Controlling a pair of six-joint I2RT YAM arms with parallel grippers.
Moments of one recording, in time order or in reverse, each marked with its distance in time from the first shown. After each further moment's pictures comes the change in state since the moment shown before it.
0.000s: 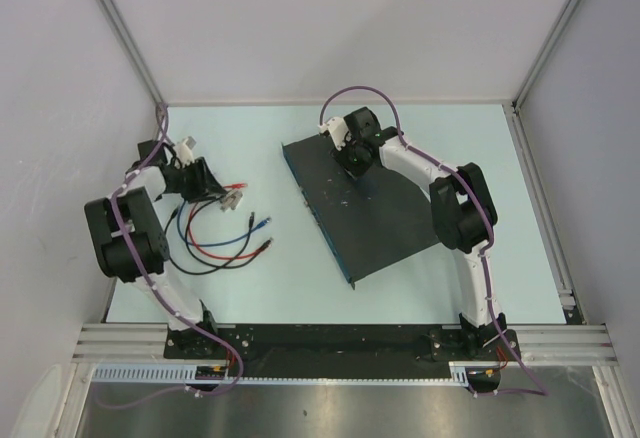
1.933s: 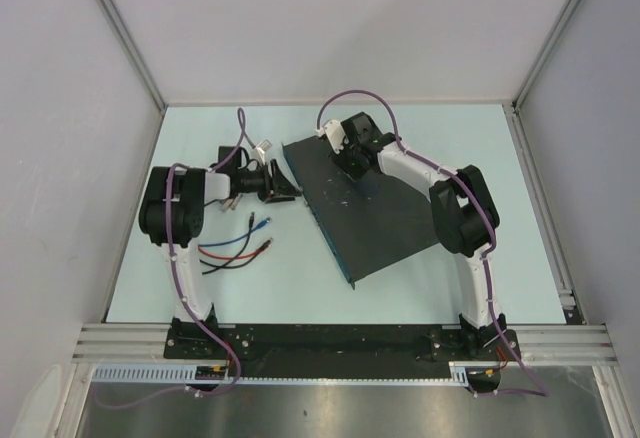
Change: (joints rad) left arm -0.398 0.261 -0.045 0.577 0.394 -0.374; right arm 0.027 -0.036 -0.073 0.071 0.062 -0.001
